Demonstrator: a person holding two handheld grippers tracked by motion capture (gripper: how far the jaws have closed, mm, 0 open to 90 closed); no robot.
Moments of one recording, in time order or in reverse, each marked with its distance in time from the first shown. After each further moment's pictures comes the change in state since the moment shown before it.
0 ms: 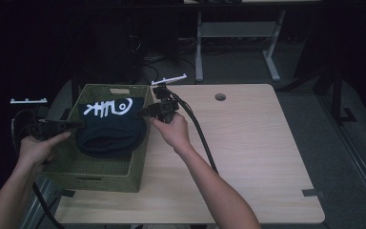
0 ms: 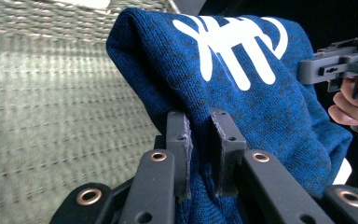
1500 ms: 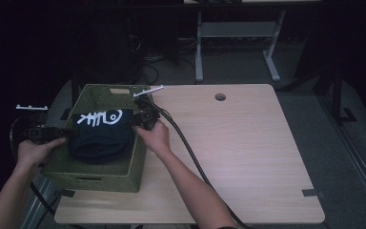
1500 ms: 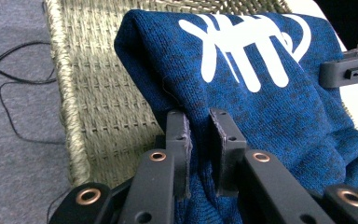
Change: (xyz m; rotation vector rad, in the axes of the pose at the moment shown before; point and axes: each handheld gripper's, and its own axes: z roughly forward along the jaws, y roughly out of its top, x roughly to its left) left arm 0.053 -0.013 0.010 0.108 0.156 -0.044; right arm -0.015 -0.009 0.080 0.090 -0.085 0.014
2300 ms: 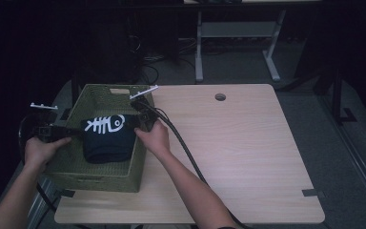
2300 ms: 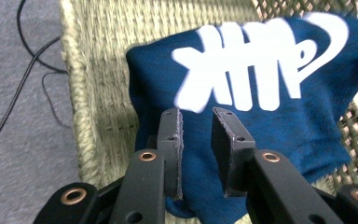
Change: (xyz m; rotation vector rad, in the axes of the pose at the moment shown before) left arm -0.004 0.006 0.018 0.049 0.124 0.037; right arm 0.007 0.000 0.004 0.027 -0.133 -0.068
